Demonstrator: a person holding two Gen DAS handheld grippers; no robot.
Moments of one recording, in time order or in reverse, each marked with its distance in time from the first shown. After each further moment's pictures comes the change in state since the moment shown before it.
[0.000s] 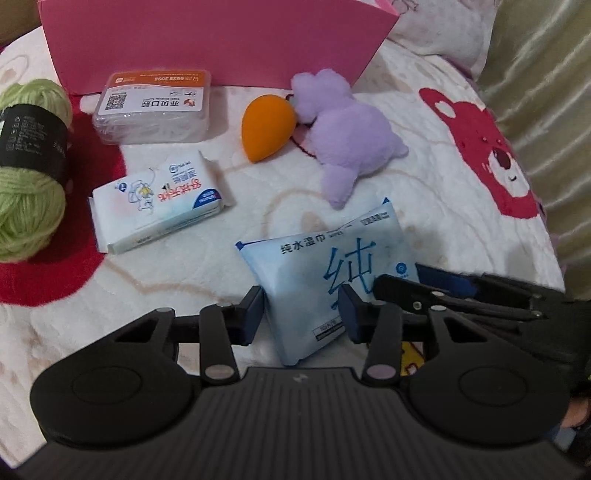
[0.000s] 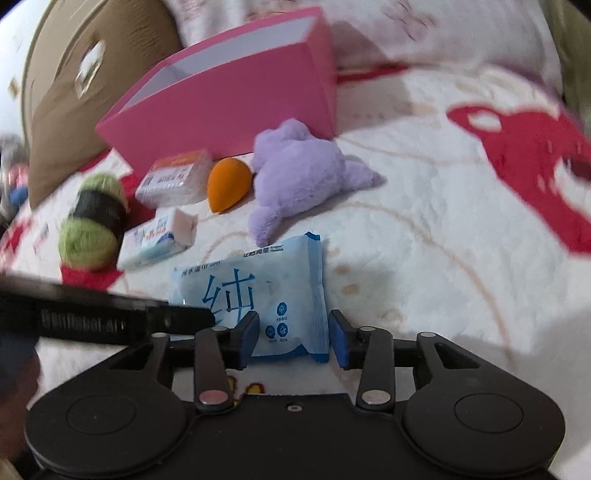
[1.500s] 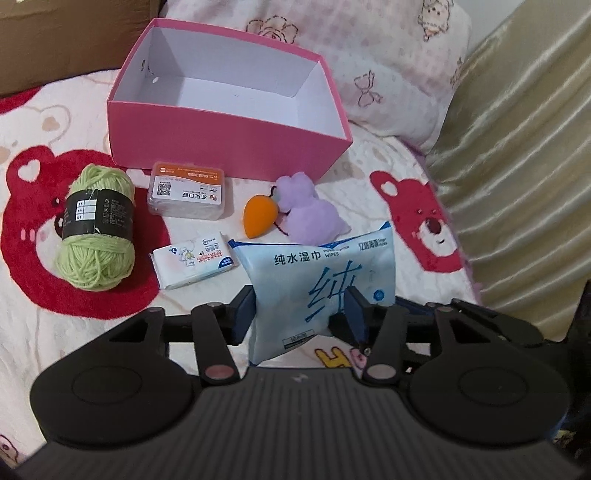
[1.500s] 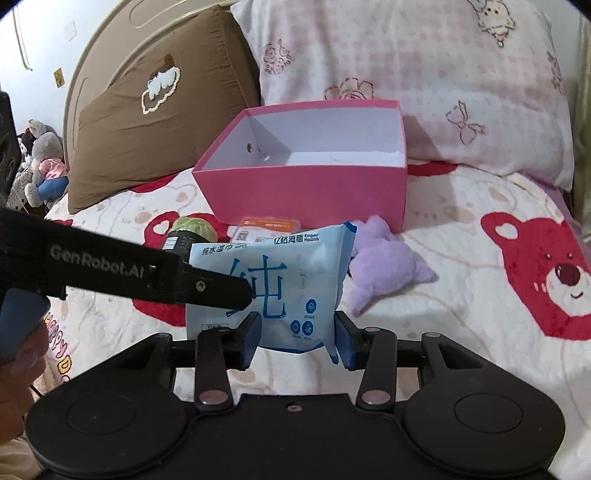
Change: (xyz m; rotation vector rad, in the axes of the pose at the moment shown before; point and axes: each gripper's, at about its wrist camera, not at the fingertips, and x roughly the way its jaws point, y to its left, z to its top) left arm -0.141 0.016 0.025 -0.065 -0.116 -0.127; right arm -0.087 0.112 0.027 -0.183 -0.102 -0.031
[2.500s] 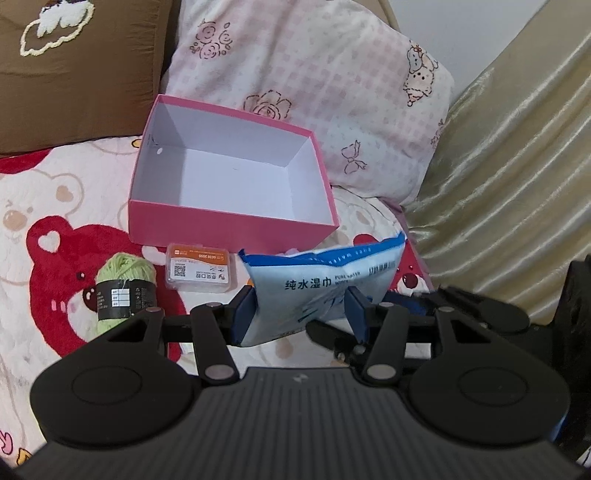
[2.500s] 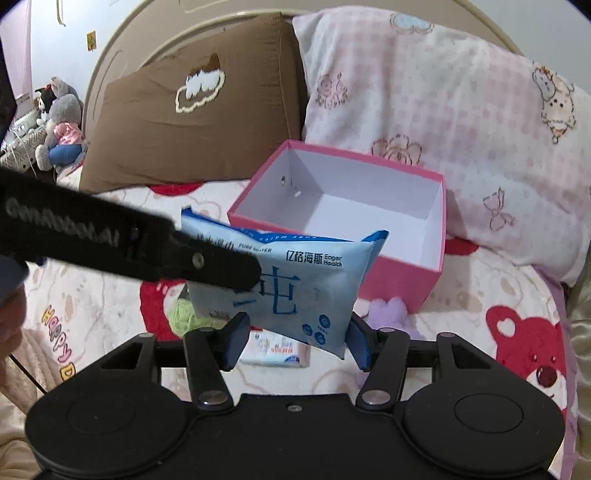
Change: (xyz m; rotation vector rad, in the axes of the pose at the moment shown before) left arm -0.064 0.007 0.065 0.016 -0.095 -0.047; right arm -0.013 0.058 0.090 -0.207 0.008 -0.043
